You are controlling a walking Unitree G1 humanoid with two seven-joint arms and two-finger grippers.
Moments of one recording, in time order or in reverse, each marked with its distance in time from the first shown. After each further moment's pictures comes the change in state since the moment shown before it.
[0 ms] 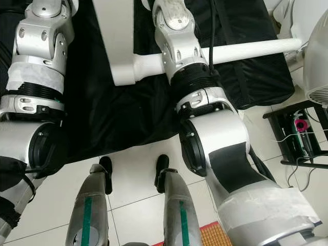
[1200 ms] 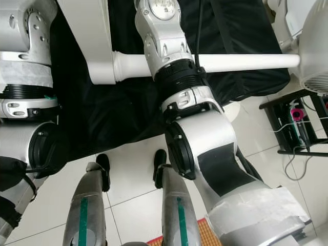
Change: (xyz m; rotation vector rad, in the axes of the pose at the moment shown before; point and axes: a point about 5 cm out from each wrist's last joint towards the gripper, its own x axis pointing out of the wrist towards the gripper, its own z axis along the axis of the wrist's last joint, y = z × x) left arm -0.017 0.018 0.053 -0.160 -0.202 0.055; right arm 0.005 0.024 0.028 0.162 -0.145 0.021
